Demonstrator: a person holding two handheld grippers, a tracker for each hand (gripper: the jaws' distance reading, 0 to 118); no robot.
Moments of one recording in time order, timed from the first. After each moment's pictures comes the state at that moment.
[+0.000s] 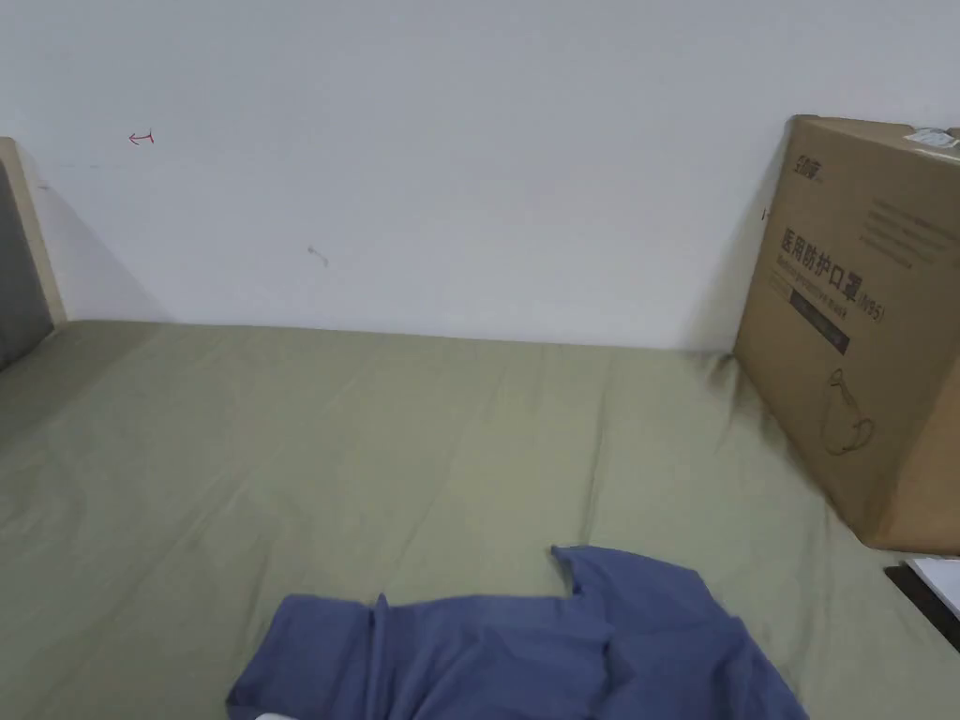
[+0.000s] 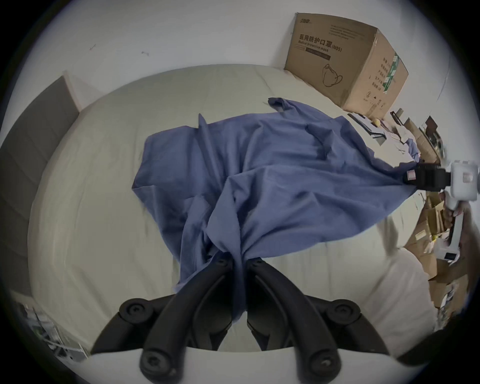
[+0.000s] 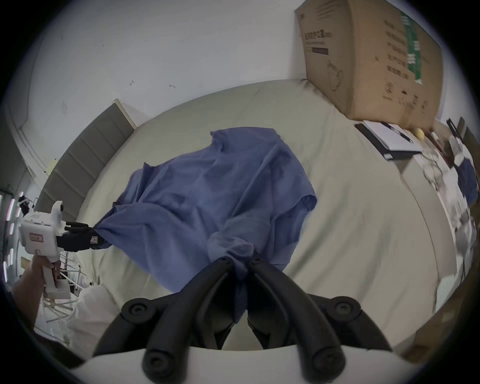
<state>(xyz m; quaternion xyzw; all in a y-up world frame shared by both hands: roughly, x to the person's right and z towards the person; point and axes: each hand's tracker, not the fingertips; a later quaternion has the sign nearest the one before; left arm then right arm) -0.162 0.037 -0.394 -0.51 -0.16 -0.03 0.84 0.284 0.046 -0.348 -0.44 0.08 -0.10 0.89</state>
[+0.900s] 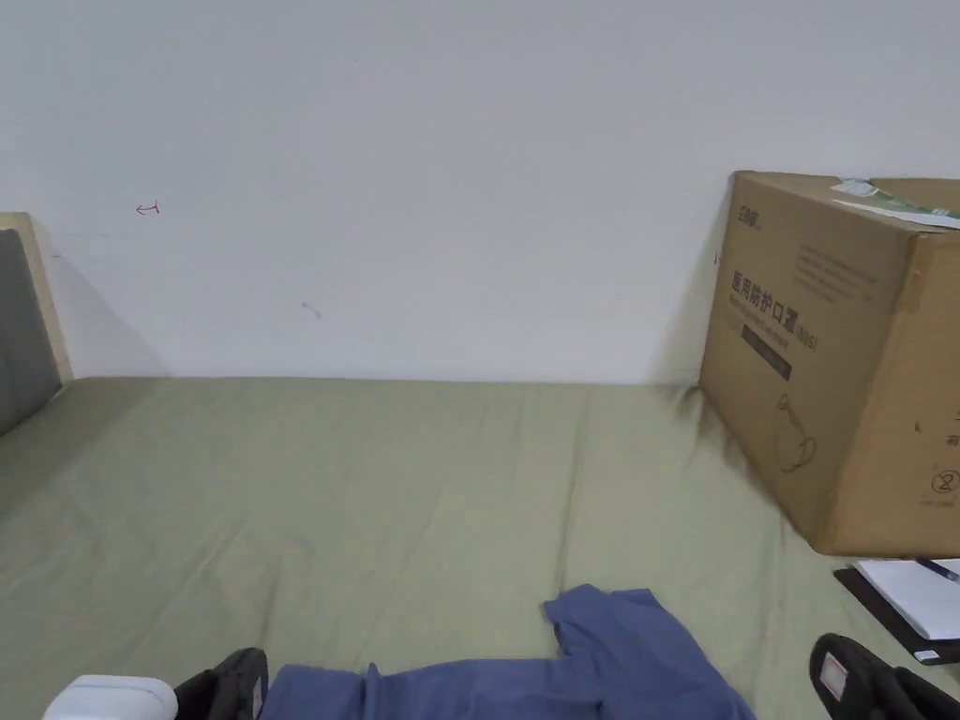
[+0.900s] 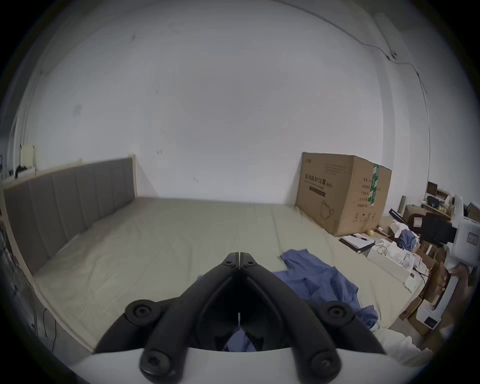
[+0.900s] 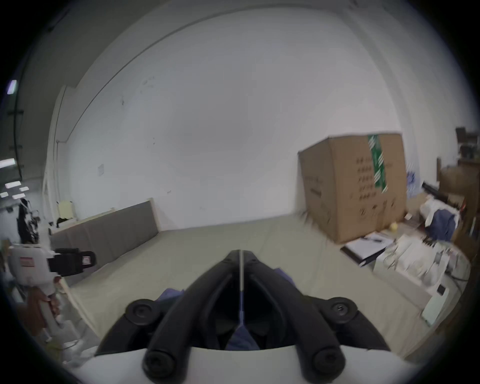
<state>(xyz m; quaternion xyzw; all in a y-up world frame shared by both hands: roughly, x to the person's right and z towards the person) -0.166 0.159 -0.249 -0.10 -0.07 0.03 0.99 0.210 0.154 -0.221 -0.03 0.04 -0.07 1.00</state>
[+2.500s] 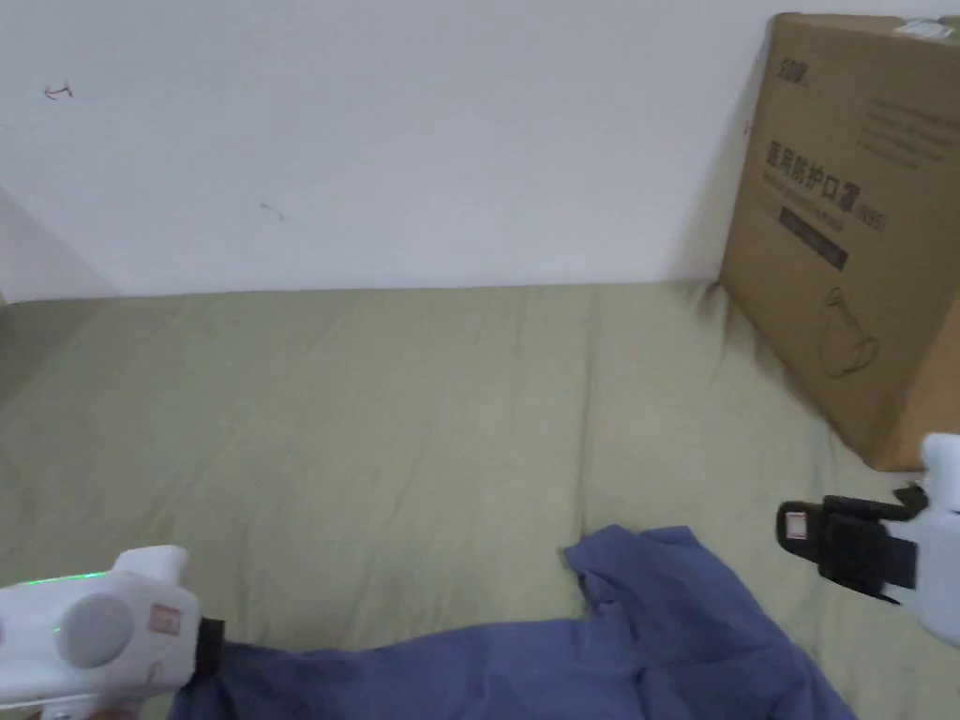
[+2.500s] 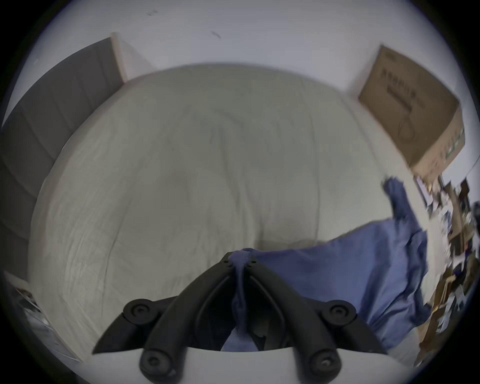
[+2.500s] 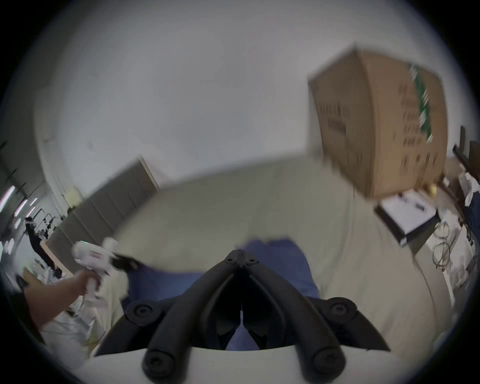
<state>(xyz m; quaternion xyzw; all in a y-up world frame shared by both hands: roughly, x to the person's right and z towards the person) -0.264 0.013 -0.566 -0.48 -0.03 0.07 0.88 0.283 0.117 -0.490 -0.36 0.10 -0.13 0.92</state>
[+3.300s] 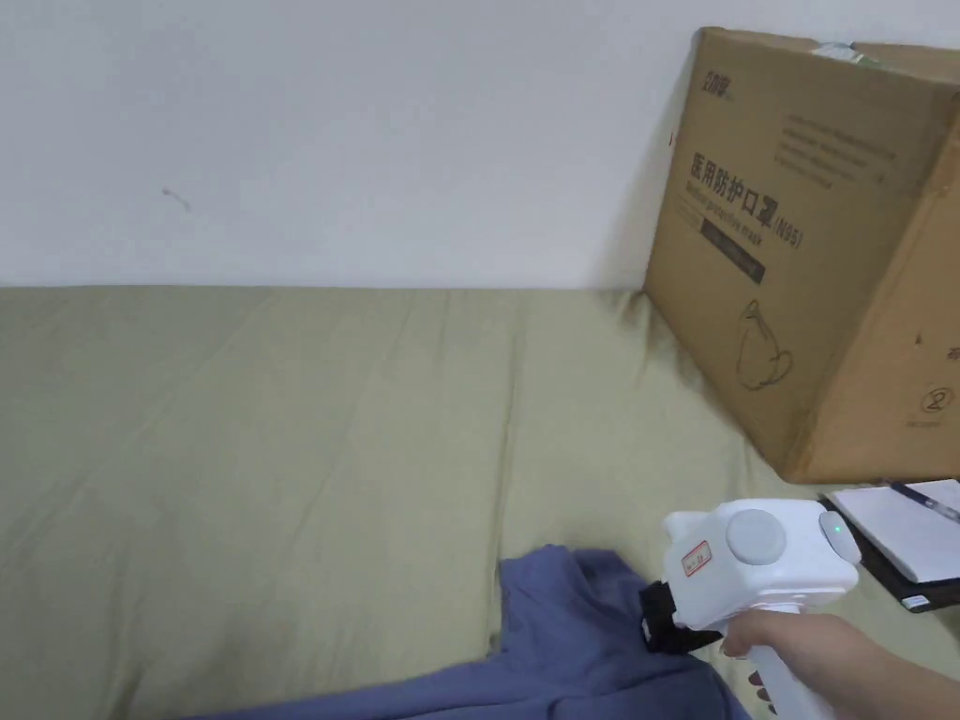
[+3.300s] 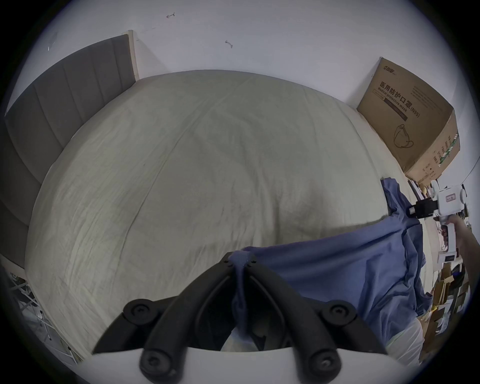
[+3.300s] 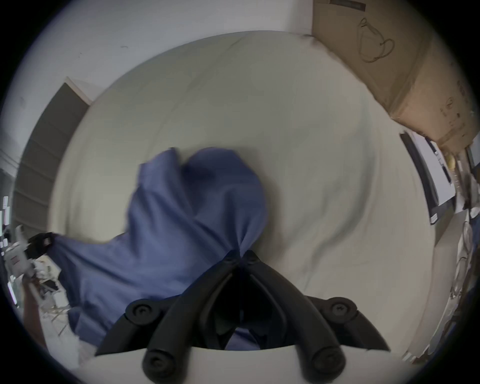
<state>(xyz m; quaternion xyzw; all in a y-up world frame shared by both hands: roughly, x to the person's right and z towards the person) -0.275 0.020 -0.524 -0.49 -0.02 0.06 0.87 0.289 -0.012 -0.613 -0.58 0.06 -0.07 0.81</state>
